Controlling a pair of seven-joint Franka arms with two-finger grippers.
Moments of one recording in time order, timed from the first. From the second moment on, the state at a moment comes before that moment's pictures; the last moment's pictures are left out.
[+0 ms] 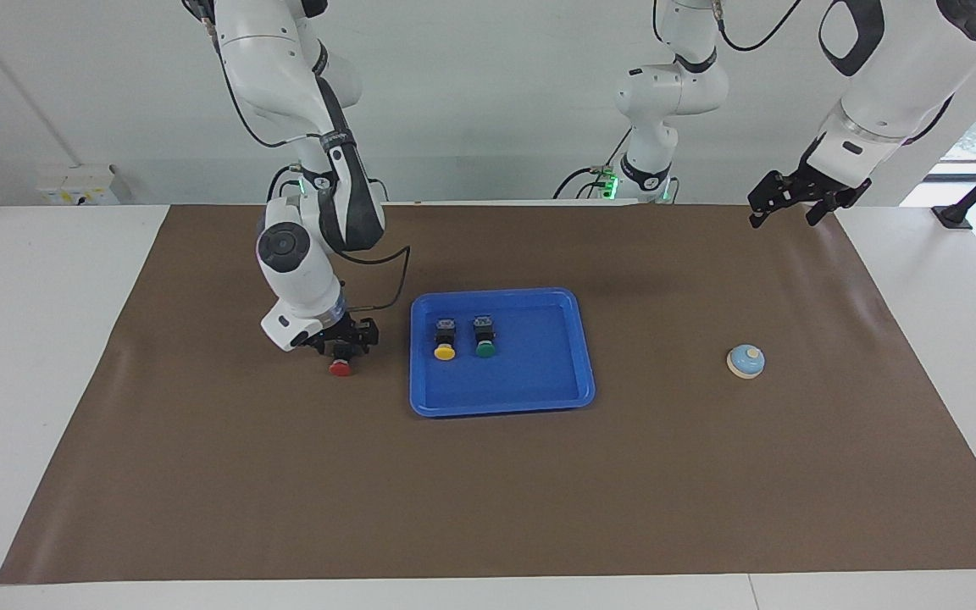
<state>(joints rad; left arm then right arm) 0.00 -0.08 -0.03 -1.71 -0.02 1.52 -0.01 0.18 0.27 0.01 -2.08 0.04 2.25 0.18</state>
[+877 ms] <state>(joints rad) 0.00 -0.08 -0.03 -1.71 -0.02 1.52 -0.01 0.35 0.27 0.03 -1.84 0.05 2.08 0.23</state>
